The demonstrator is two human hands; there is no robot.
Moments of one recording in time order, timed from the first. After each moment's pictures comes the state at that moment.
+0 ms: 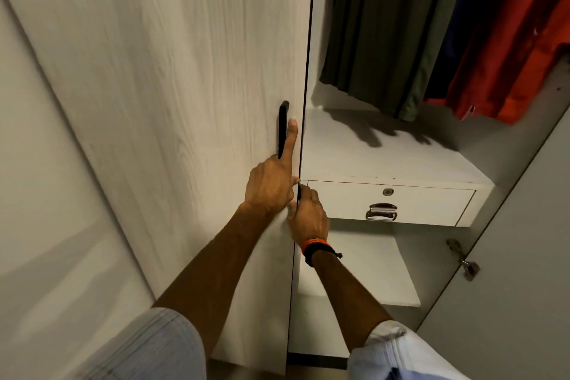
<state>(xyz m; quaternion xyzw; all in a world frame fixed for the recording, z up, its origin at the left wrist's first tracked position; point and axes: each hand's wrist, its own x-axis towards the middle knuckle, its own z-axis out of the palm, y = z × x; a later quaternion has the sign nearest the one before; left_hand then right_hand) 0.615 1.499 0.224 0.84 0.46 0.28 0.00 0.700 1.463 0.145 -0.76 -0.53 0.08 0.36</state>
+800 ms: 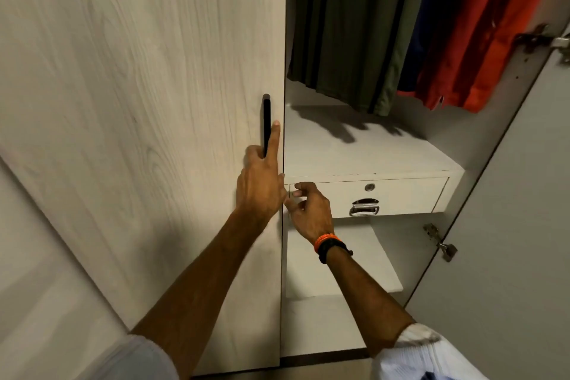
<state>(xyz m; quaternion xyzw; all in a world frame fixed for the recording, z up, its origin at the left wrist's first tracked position) 0.628 1.516 0.225 0.82 0.47 0.32 0.07 0.737 1.479 0.145 -0.73 -0.46 0.14 0.49</state>
